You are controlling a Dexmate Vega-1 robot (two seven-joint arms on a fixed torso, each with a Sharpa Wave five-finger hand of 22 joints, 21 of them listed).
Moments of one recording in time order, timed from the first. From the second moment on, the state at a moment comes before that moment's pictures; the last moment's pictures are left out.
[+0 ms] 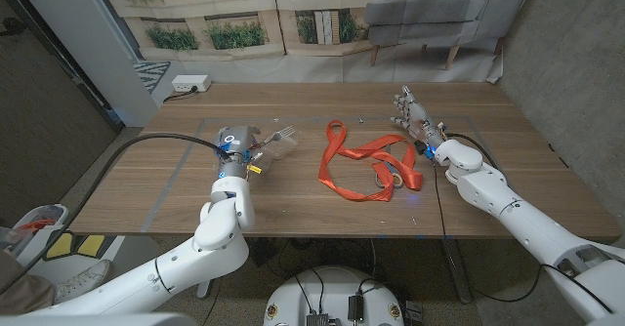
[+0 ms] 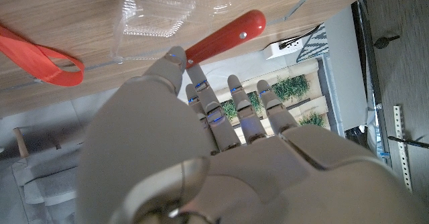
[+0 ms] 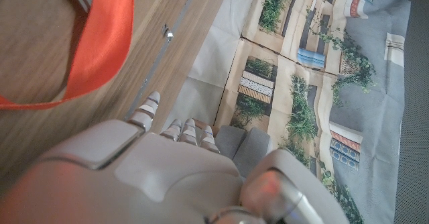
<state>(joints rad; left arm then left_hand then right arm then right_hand) 1.02 0.79 0.74 -2.21 0.73 1.11 0.34 1.18 0.14 0.40 -0.16 0.23 0.68 -0.12 0.20 0.21 0.95 -0.20 0.40 0.49 0.44 -0.05 0.21 0.20 0.22 0.08 0.19 0.17 -0.75 -0.57 -0.45 -1.28 0.55 0.20 0.09 0.09 0.05 -0.01 0.08 0.22 -0.04 -0.06 0.20 0.19 -0.02 0.01 0.21 0.19 -0.10 -0.03 0.20 0.20 0.12 0.12 0.19 0.16</state>
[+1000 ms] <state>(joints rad) 0.98 0.77 0.77 -2.15 0.70 1.15 0.40 1.18 0.15 0.41 -0.16 0.23 0.67 -0.11 0.20 0.21 0.94 -0.21 0.41 0.50 0.43 -0.05 0.21 0.20 0.22 0.09 0.19 0.17 -0.72 -0.55 -0.46 -1.24 0.55 0.21 0.12 0.09 0.05 -0.01 0.08 0.22 -0.04 -0.06 0.20 0.19 -0.01 0.00 0.21 0.19 -0.10 -0.03 0.20 0.20 0.12 0.12 0.19 0.16</state>
